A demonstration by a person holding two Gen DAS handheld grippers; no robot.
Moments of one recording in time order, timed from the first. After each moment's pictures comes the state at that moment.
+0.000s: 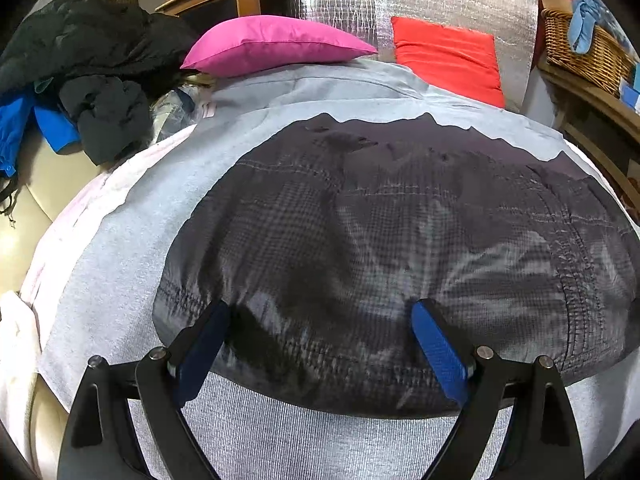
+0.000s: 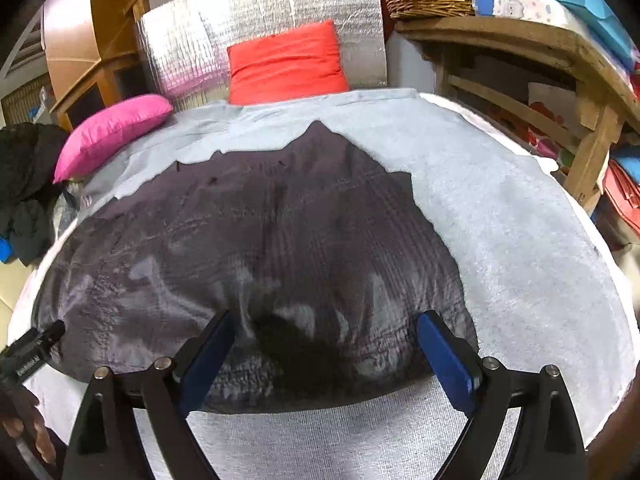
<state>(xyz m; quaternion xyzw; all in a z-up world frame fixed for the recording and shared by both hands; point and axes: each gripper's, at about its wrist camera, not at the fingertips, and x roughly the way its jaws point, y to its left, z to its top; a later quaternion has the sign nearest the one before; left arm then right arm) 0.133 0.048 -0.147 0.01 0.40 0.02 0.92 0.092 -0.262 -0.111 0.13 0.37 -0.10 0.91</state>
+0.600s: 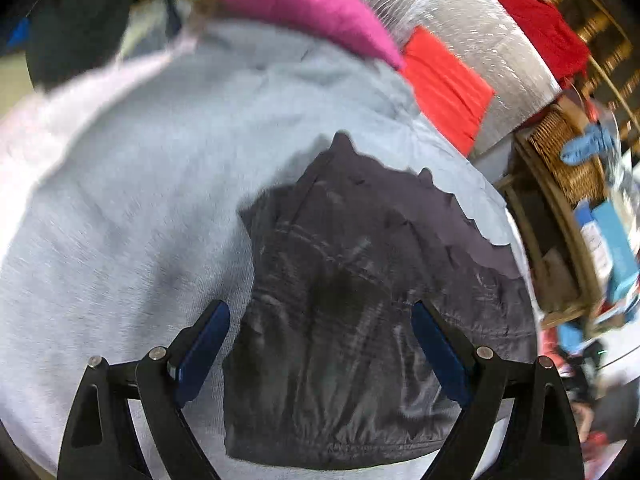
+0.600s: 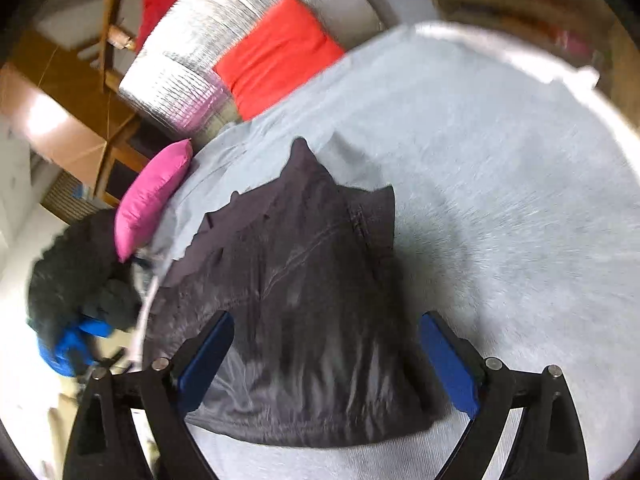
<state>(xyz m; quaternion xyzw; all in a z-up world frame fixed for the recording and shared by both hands) 0.236 0.186 -0.134 -0.23 0.48 -0.14 0.83 0.127 -0.399 -0.105 0.37 0.40 0.04 0.84</state>
